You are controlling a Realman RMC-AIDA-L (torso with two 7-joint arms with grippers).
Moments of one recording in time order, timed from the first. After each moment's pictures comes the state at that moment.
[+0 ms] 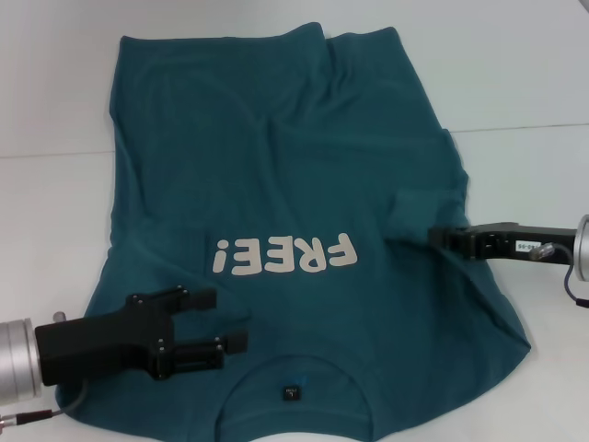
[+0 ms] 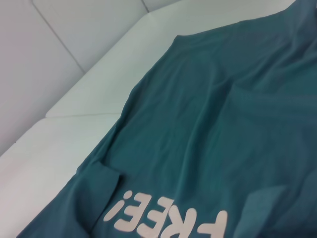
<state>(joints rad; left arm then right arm) -0.47 -2.16 0.64 0.72 2.03 1.63 -1.47 0.53 2.07 -0.74 -0.74 -2.06 -1.24 1.93</state>
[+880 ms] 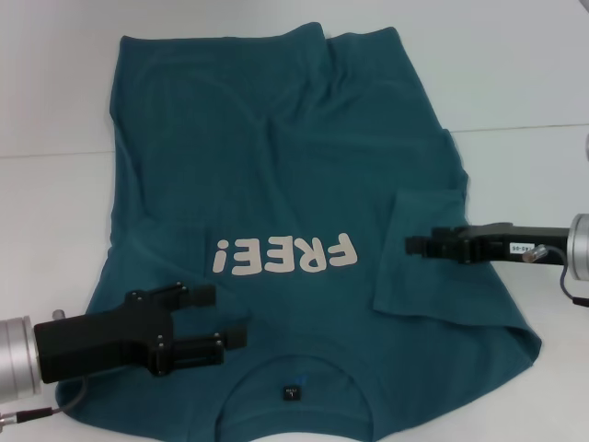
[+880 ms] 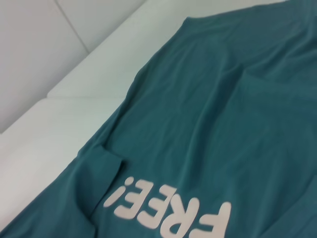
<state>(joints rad) -0.47 -2.16 0.63 0.72 2.02 1.63 -1.47 0.53 2.07 -0.77 -0.75 -2.08 -1.23 1.92</state>
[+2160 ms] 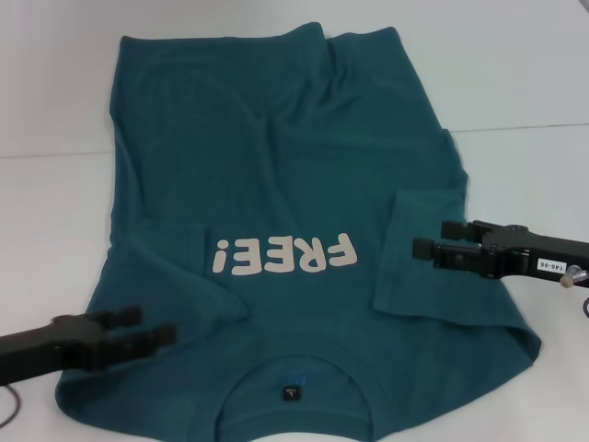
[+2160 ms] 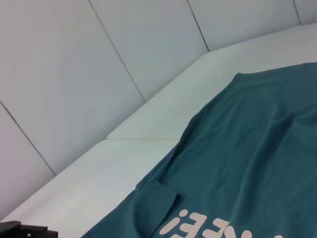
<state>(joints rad) -0.40 -2.15 0.56 0.85 2.14 1.58 -1.76 0.44 2.08 -0.70 -0.74 -1.90 -1.42 1.70</state>
